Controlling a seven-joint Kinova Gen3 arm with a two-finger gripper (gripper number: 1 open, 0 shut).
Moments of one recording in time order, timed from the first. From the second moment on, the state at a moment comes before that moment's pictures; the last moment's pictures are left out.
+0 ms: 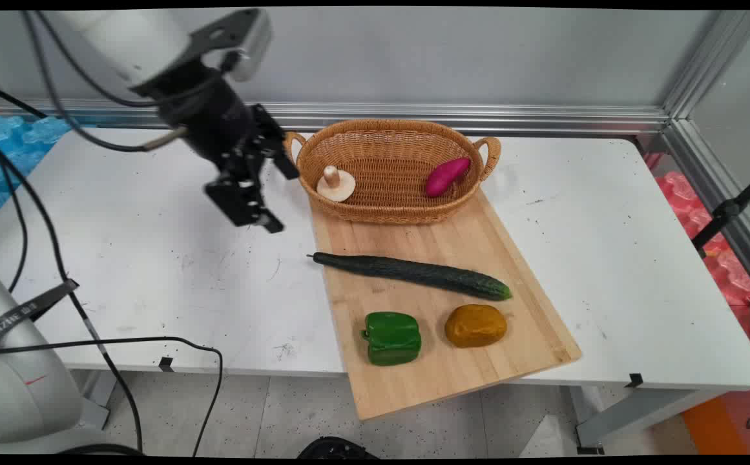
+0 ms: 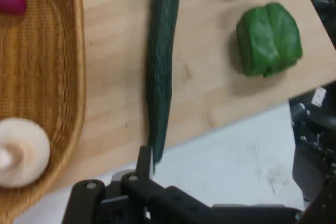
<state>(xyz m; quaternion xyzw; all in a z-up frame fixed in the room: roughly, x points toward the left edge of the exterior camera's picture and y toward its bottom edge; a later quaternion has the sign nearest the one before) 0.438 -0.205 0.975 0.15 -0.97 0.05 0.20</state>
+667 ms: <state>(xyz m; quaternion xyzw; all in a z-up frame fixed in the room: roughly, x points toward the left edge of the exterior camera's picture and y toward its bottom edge) 0.355 -0.260 0.901 0.13 -0.96 0.05 0.23</state>
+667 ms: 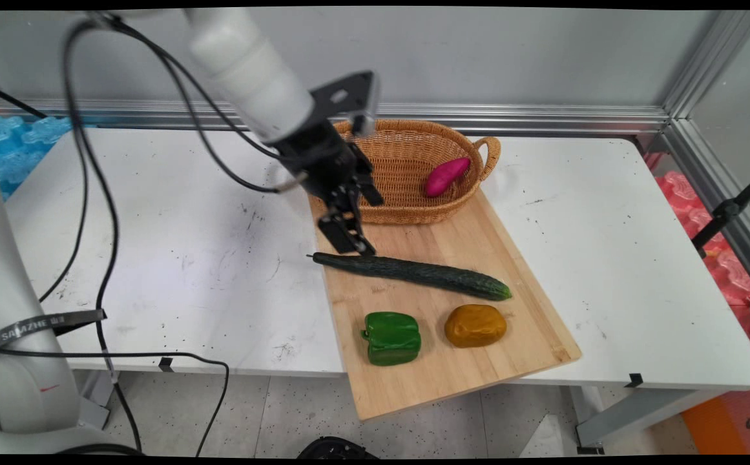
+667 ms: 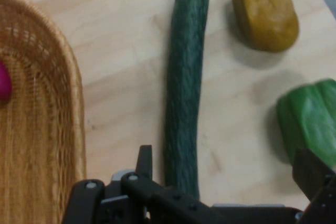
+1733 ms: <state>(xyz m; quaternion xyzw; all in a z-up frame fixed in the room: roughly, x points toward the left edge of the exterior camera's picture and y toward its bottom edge) 0.294 -0.309 0.800 0.12 -0.97 0.04 0.20</state>
